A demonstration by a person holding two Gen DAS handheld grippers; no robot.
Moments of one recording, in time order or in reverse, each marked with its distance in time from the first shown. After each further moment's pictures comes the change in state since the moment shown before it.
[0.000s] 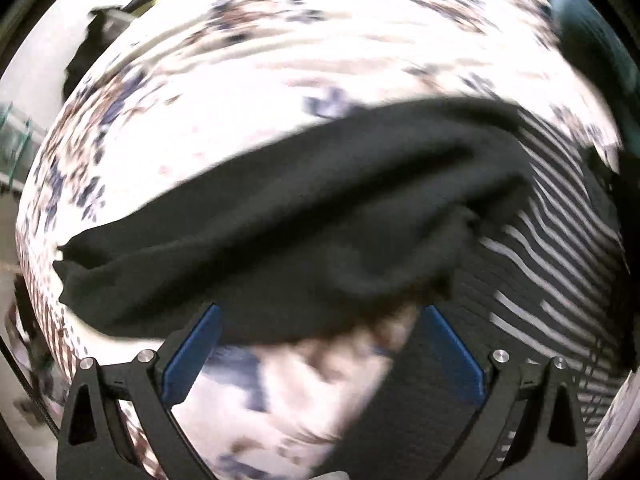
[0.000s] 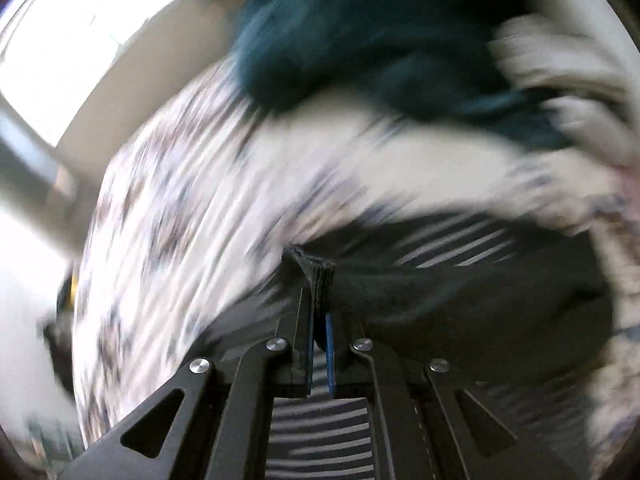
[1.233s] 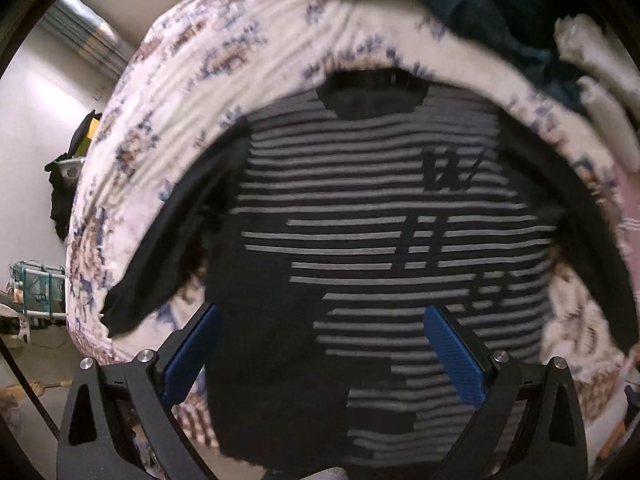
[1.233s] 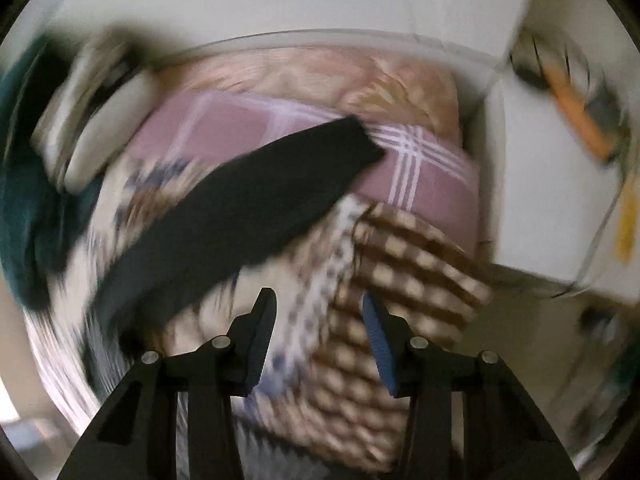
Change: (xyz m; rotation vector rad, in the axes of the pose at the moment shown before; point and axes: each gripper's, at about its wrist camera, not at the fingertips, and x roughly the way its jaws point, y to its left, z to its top) left arm -0.116 -0.291 -0.121 0.519 -0.035 0.118; right arm -0.309 -0.605 -0.209 1.036 0.059 -0.365
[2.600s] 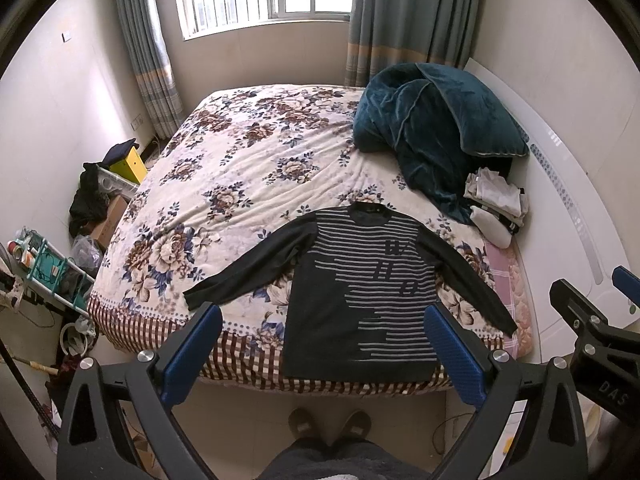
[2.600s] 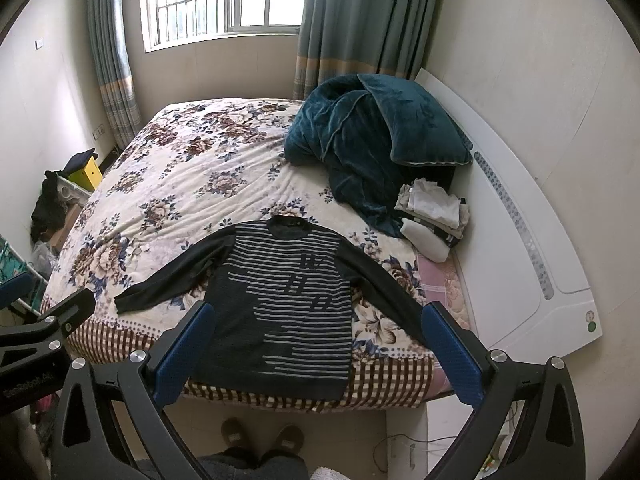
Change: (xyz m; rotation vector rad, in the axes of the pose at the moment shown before) left arm -0.436 0.230 -0.200 -0.147 -0.375 -0.219; right arm -0.583 0.152 -0.461 -1.424 -0.407 0.209
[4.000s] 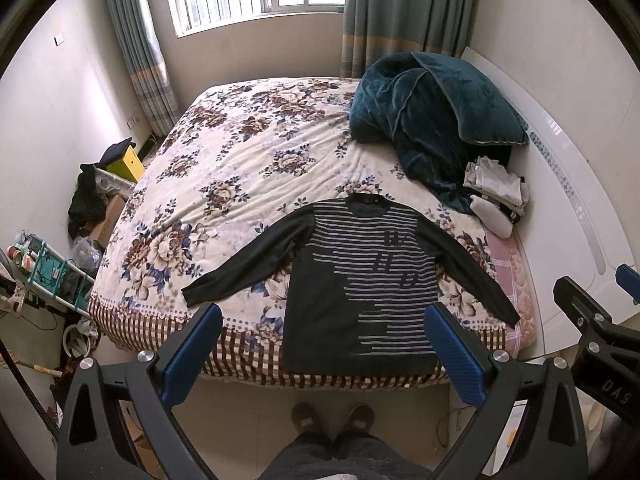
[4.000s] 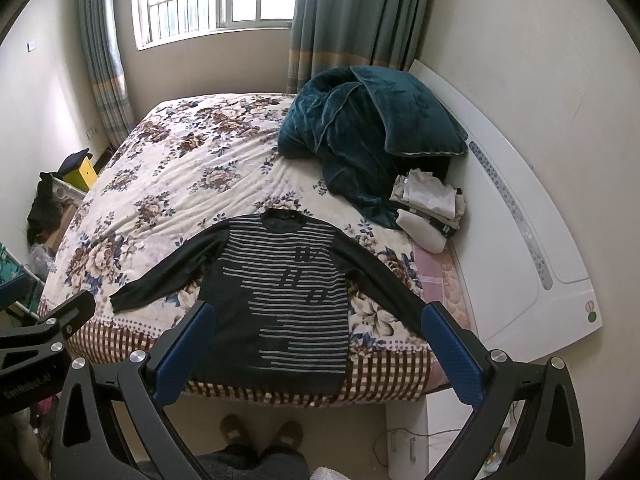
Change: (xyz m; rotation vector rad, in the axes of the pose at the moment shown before) left arm 0.003 -0.002 -0.011 0.012 0.016 -0.001; right arm 0.000 -0.004 -0.003 0.005 0.013 -0.012
